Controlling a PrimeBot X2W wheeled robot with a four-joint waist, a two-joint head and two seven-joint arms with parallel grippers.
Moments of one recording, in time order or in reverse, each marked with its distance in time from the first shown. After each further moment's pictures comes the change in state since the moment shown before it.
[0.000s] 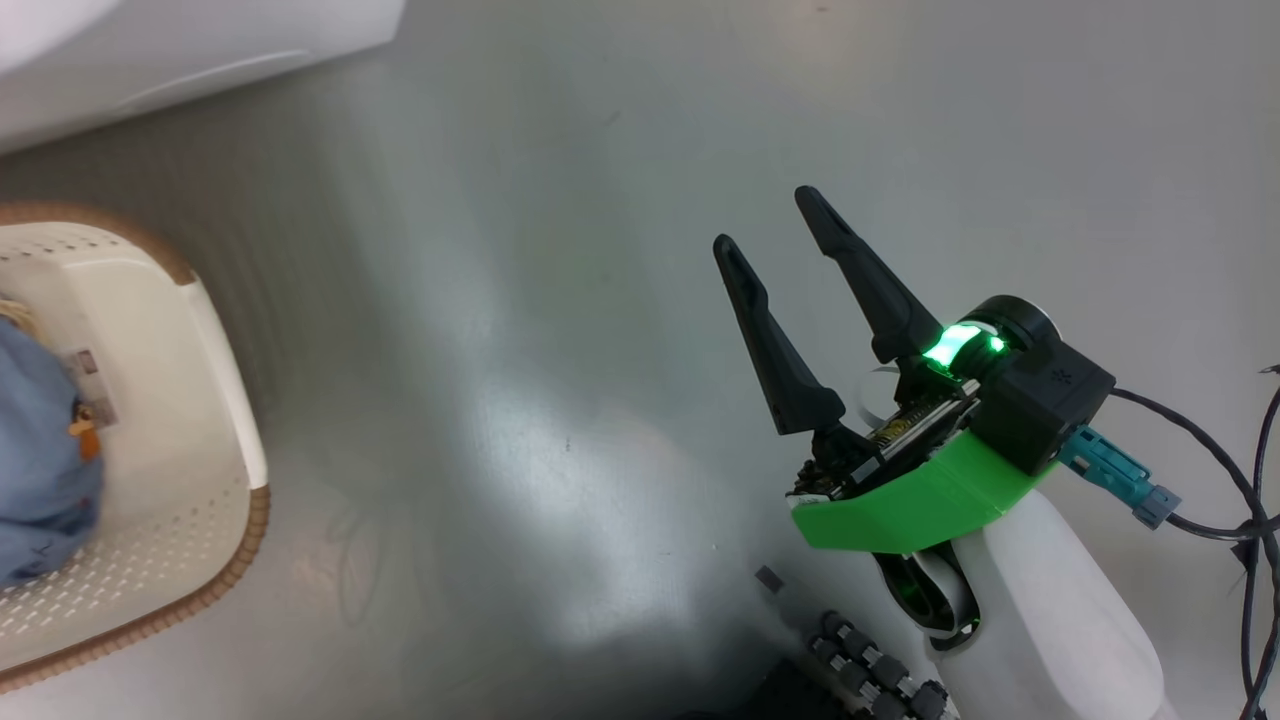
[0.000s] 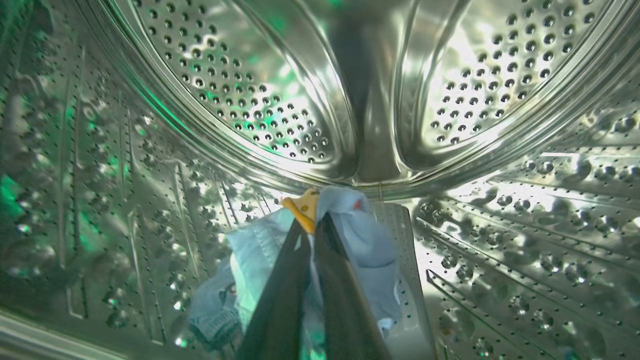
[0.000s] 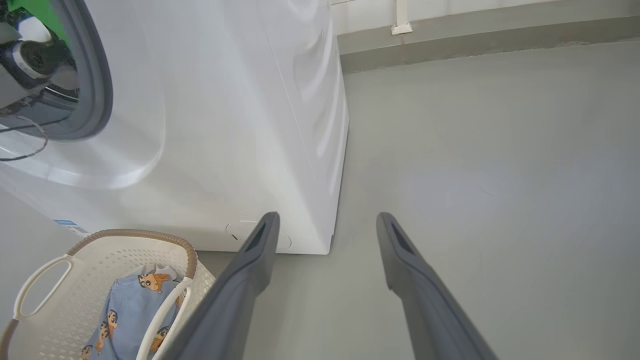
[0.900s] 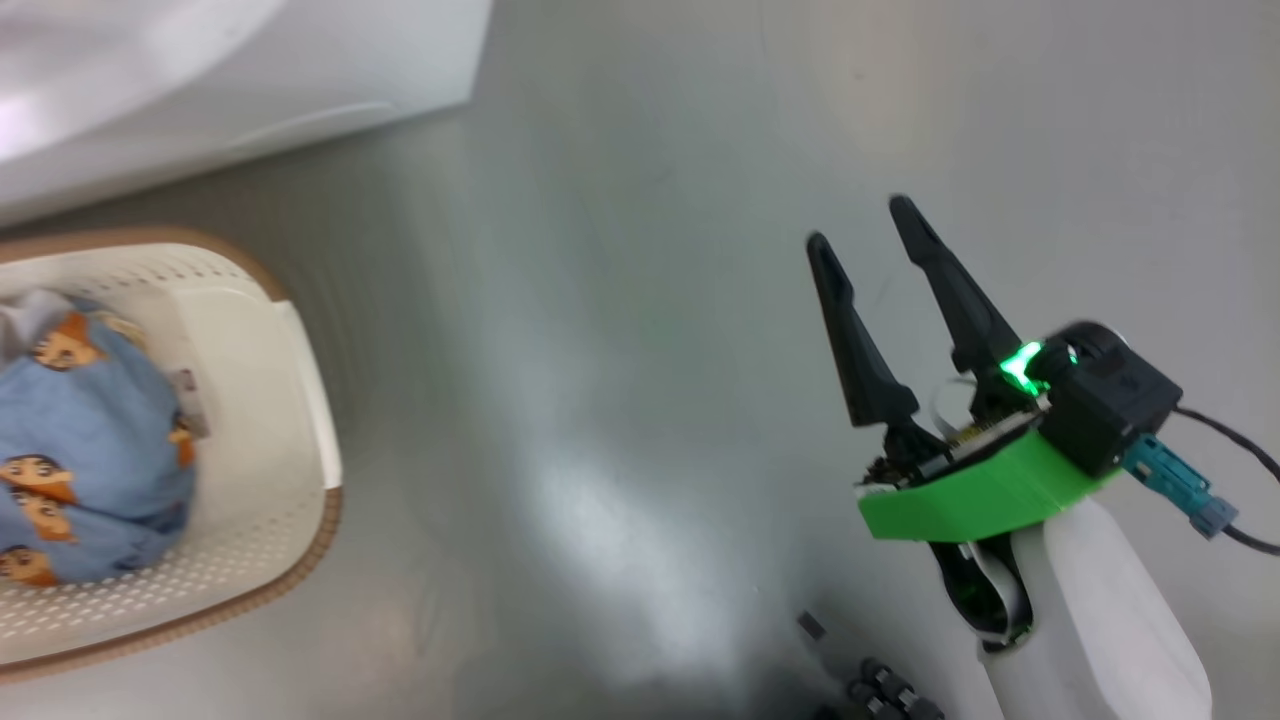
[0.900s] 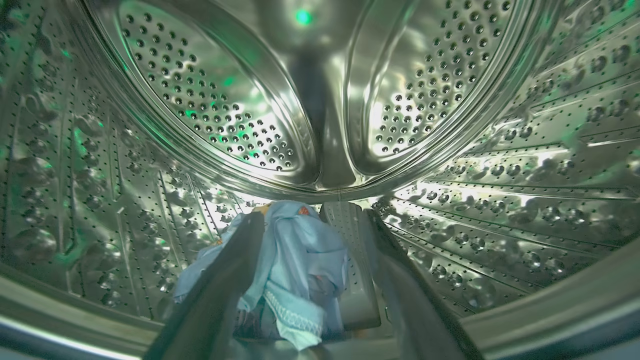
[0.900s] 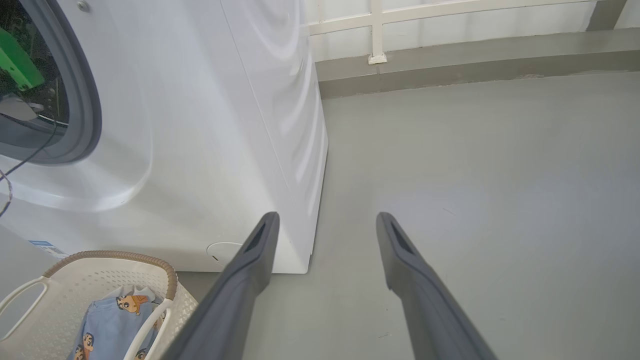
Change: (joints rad) left arm 0.229 -0.091 -0.007 -0.093 -0.084 -0.019 -0.121; right arm 0.053 -0.010 -0.121 0.012 -0.038 0.000 0.000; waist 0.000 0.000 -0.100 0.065
